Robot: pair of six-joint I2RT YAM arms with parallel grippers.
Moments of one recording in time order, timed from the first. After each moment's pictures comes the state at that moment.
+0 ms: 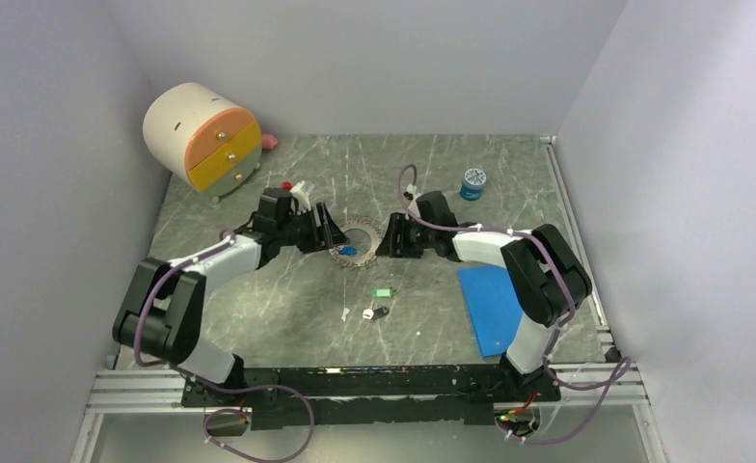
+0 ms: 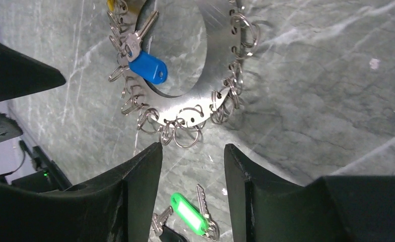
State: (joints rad) left arm -0.35 1.47 0.76 0.07 0.48 -0.62; right arm 0.52 1.76 0.91 0.09 -0.40 0.56
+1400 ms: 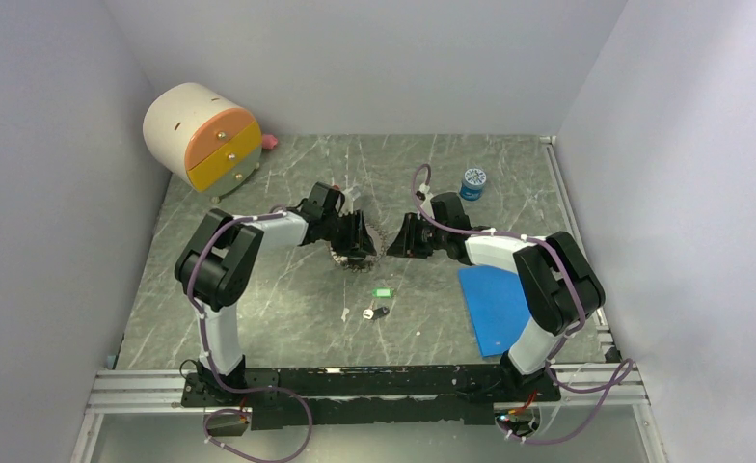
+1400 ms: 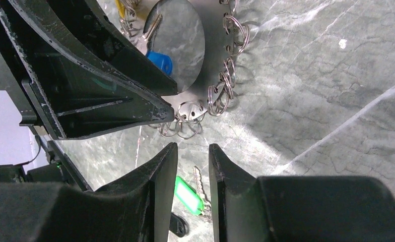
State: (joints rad) left arm -0.50 1.92 1.10 -0.06 0.52 -0.57; right arm 0.44 1.69 0.82 0.14 -0.48 0.57
